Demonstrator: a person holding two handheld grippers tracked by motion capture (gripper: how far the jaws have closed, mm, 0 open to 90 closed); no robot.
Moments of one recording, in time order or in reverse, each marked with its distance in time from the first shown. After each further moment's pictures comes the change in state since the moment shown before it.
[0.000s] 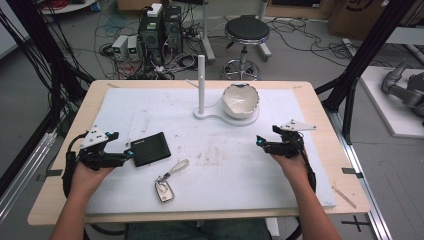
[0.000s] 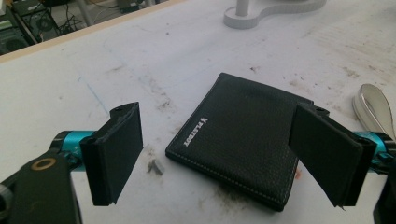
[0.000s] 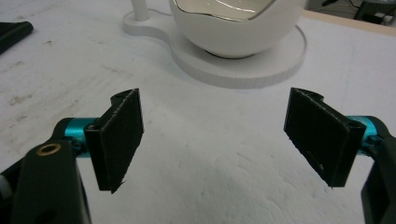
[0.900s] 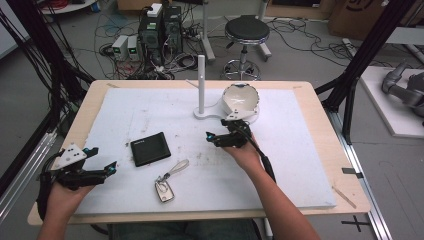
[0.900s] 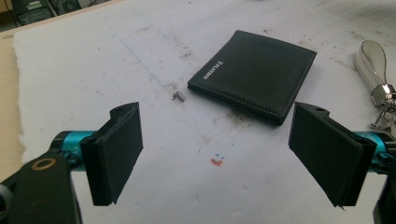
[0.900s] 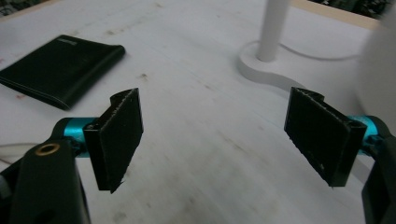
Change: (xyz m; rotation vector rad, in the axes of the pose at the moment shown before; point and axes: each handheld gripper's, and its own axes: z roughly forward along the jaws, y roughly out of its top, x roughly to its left) left arm -0.002 -0.036 -0.057 0.033 0.080 -0.033; right arm 0.099 0.056 0.097 0.042 0.226 -0.087
